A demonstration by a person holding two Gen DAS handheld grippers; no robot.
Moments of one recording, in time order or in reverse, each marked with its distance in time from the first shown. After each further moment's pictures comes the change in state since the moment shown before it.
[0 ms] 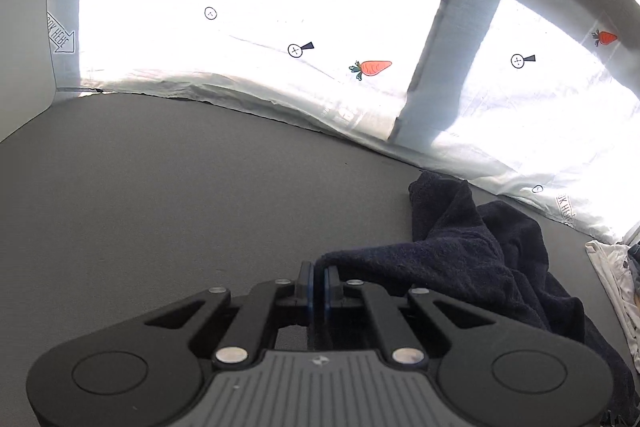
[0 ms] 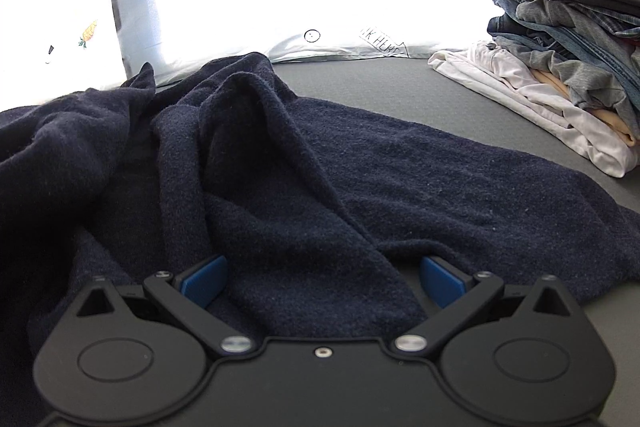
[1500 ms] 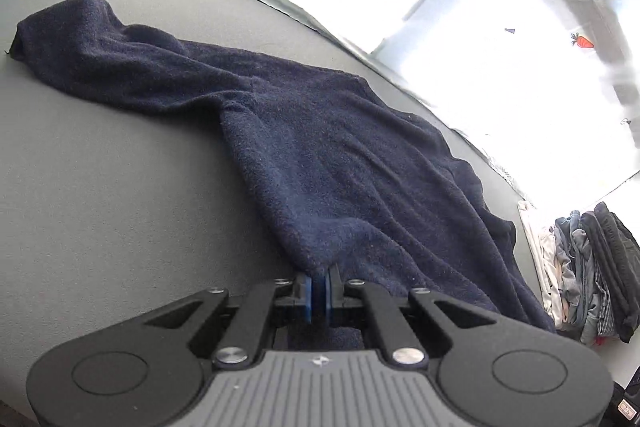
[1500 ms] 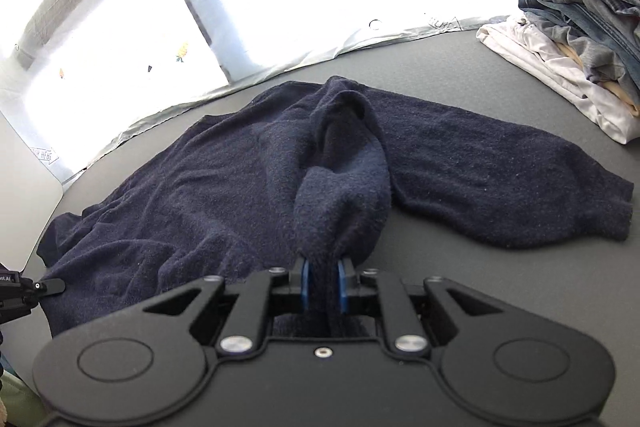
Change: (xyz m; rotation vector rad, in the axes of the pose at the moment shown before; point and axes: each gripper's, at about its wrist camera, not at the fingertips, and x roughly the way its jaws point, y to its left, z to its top) left arm -0.081 0.024 -0.087 -0.240 0.292 -0.245; right arm -0.140 -0.043 0.027 0.080 0.167 0.368
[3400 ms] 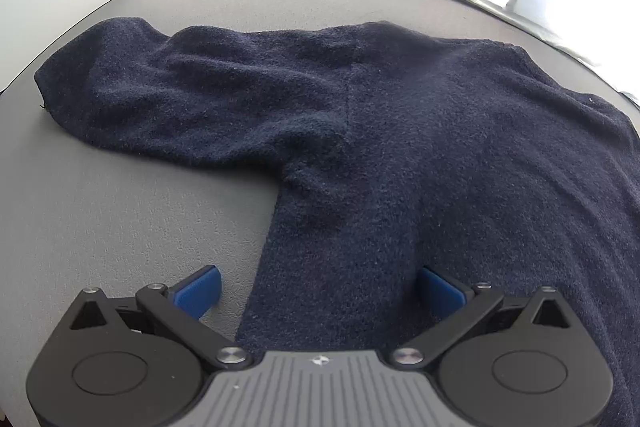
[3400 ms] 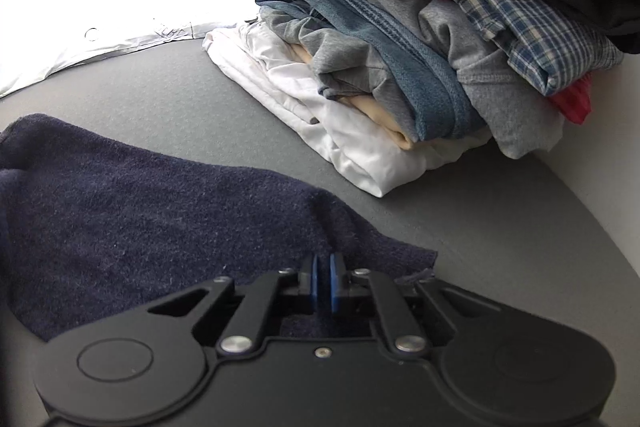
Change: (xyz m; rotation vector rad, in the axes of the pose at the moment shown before) left arm 0.151 0.008 0.046 0.091 0.023 0.509; right arm 0.075 -0.214 0.059 0.091 -0.051 -0.757
